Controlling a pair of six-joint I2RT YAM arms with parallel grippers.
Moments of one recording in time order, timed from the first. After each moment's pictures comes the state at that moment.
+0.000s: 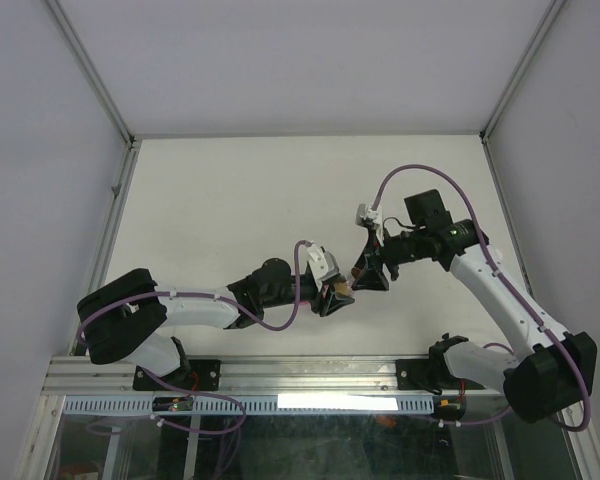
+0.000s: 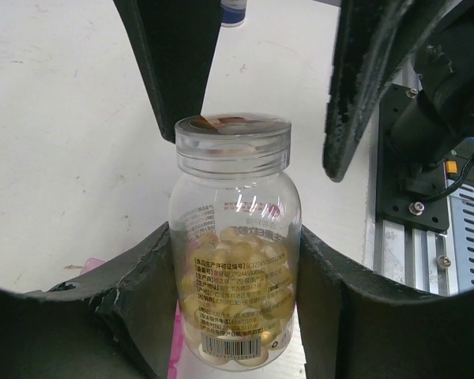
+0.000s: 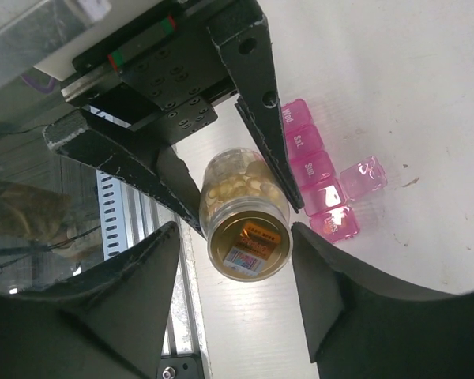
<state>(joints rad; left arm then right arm) -1.08 1.49 0.56 0.79 0.24 -0.07 0.39 1.12 0.97 -0.87 -0.95 -0.55</state>
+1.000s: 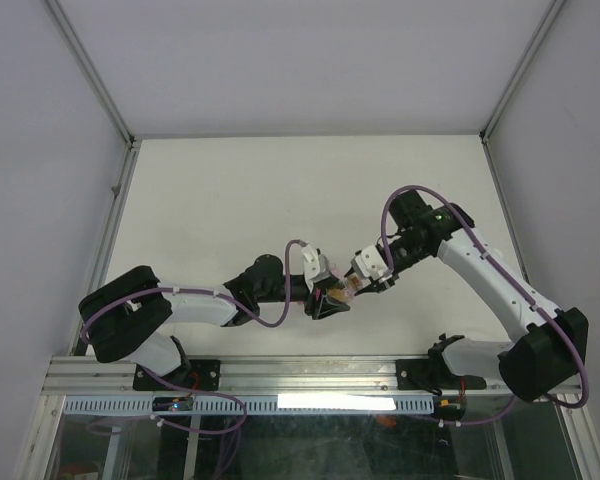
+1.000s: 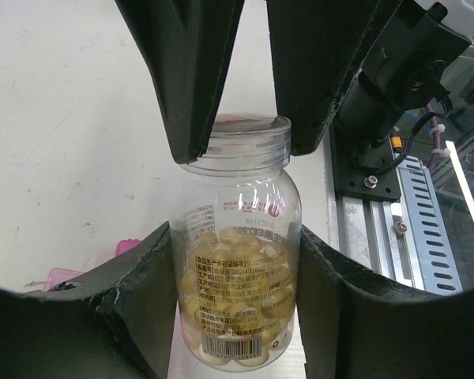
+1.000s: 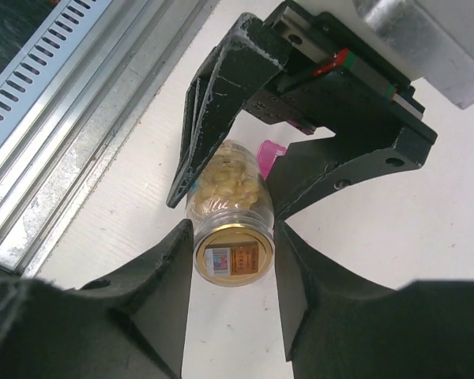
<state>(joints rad) -1.02 1.51 0.52 0.88 0.47 -0.09 0.49 1.24 1.11 -1.26 -0.99 -1.68</state>
